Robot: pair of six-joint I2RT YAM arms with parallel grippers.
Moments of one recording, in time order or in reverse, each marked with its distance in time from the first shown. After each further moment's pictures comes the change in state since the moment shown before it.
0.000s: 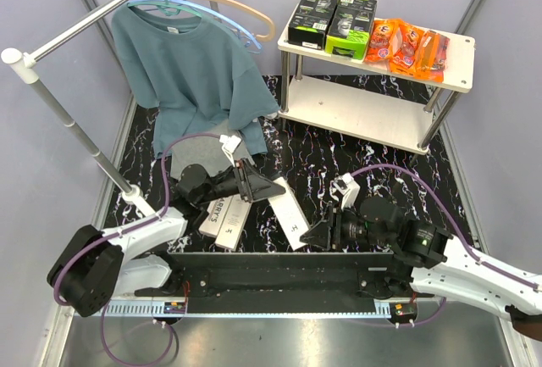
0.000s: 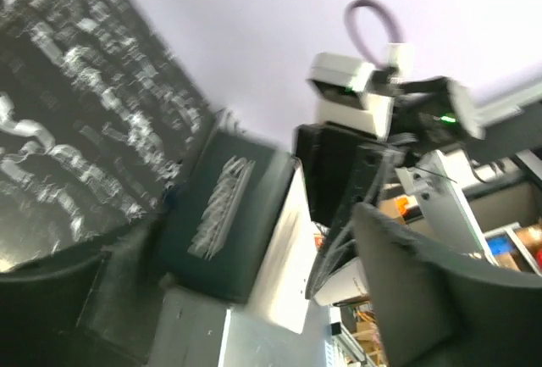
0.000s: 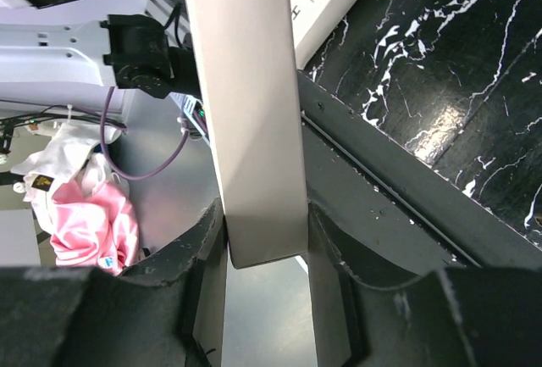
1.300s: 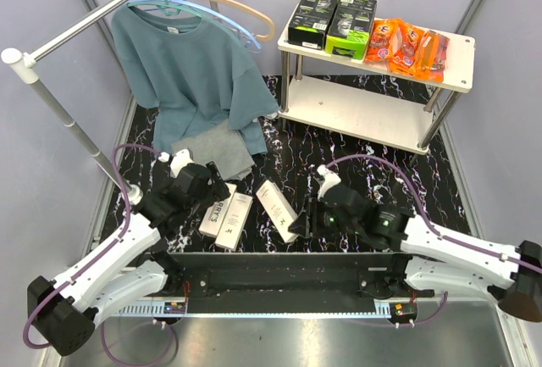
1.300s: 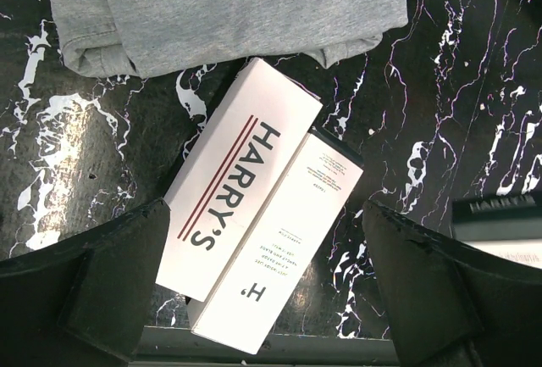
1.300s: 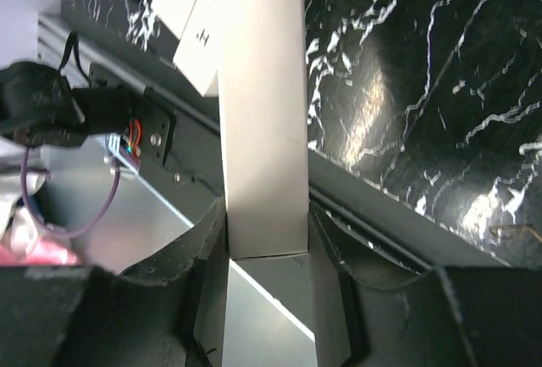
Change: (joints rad) left arm 0.000 -0.311 0.264 -1.584 -1.088 0.239; right arm -0.002 0.310 0.082 0.011 0.118 0.014
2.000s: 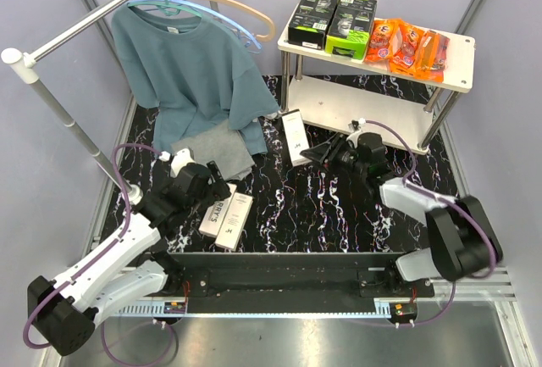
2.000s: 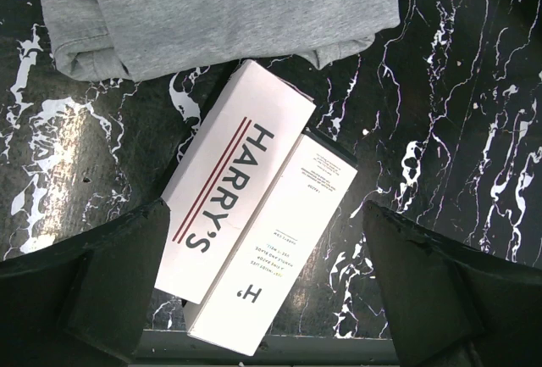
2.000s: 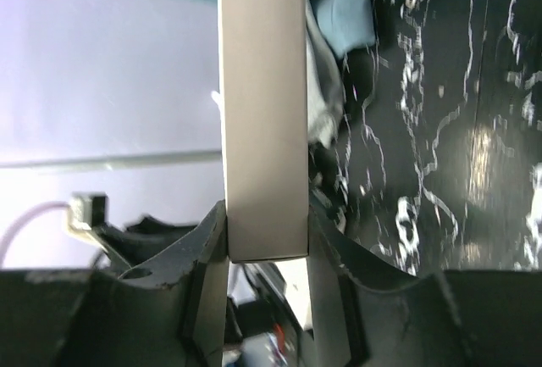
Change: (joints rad) left arm 0.000 0.000 0.000 0.012 0.008 0.007; right arm -0.715 0.473 -0.055 0.838 -0.486 0.230
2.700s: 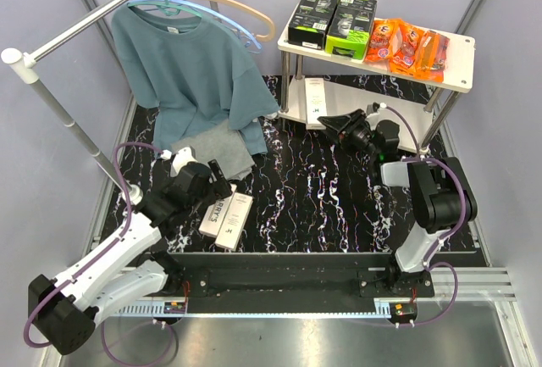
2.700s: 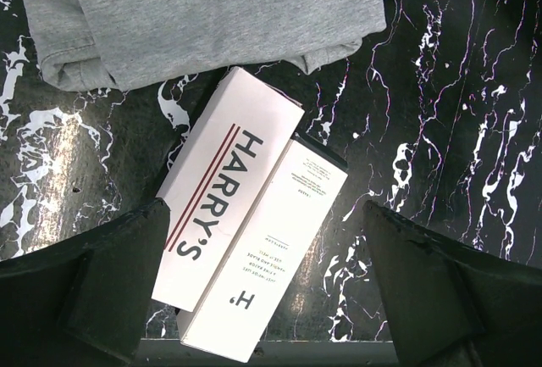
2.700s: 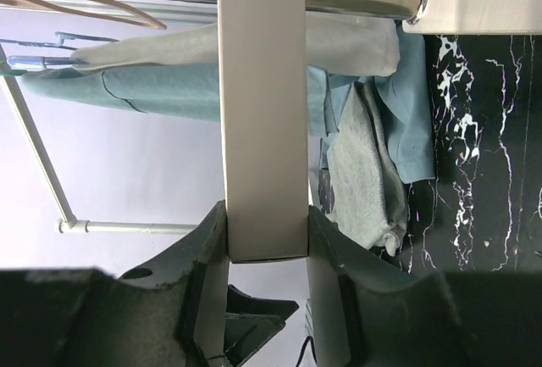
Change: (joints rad) left arm 0.000 0.008 -0.002 0.037 0.008 0.016; right arm -0.225 0.370 0.097 0.603 -0.136 0.307
